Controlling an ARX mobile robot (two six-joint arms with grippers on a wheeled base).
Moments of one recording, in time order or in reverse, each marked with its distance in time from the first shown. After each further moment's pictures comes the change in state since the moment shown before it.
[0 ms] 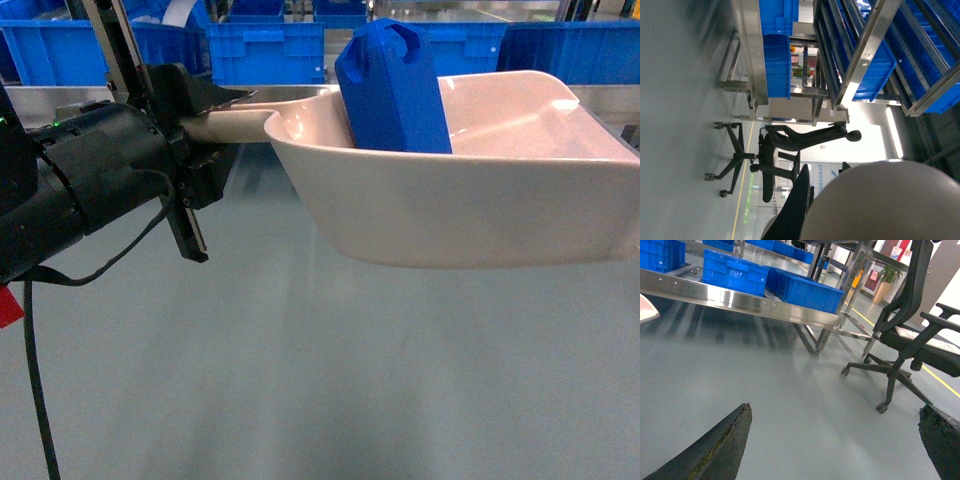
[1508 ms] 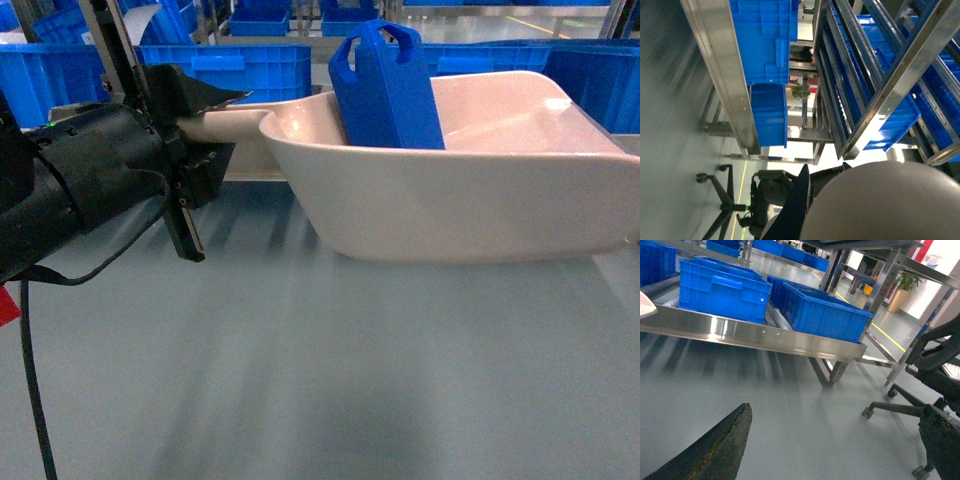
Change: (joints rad) left arm 0.002 0.000 0.000 0.000 -0.001 0.000; right arm 0.000 0.002 0.000 -0.001 0.000 0.000
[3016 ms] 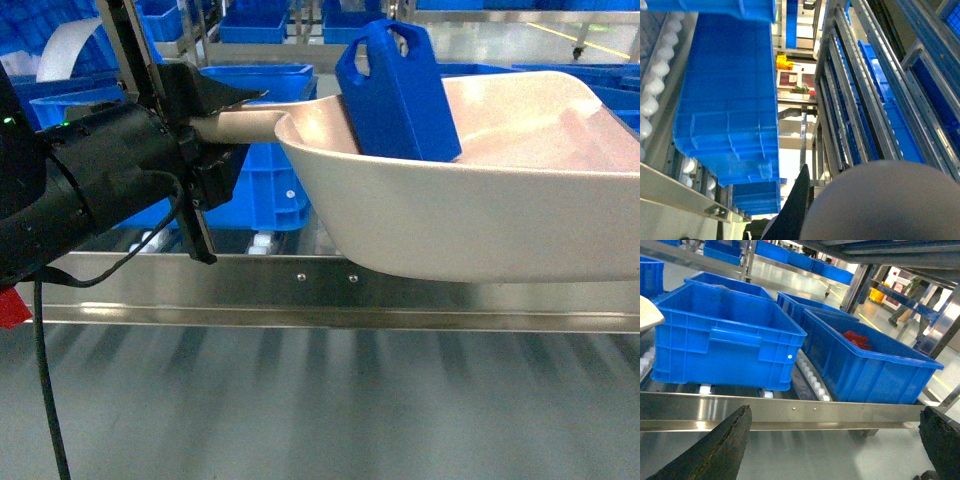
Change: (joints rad) left arm -0.013 0.000 0.000 0.000 0.009 0.000; right arm 0.000 -0.002 0.000 0.001 0.001 0.000
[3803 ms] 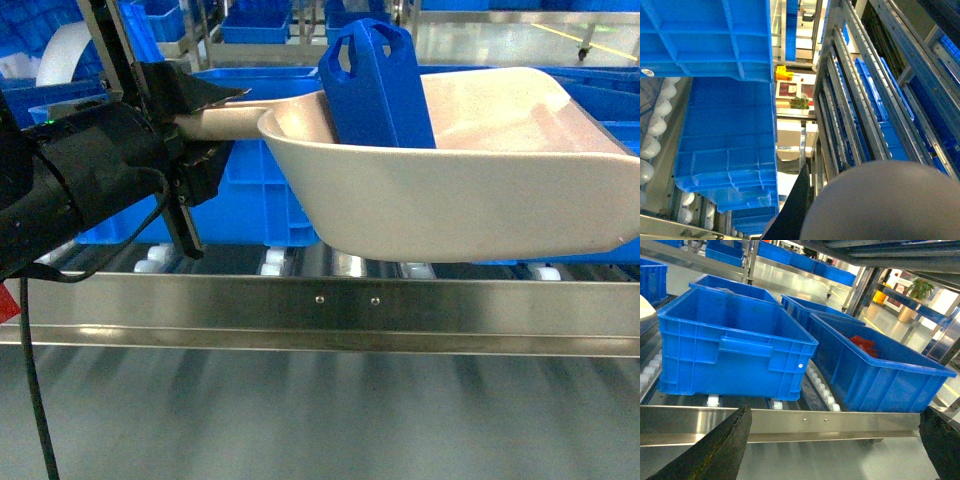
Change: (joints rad) left arm 0.011 0.000 0.002 0.000 -0.009 0.000; right arm 0.000 0.001 0.000 0.000 -0.001 0.000
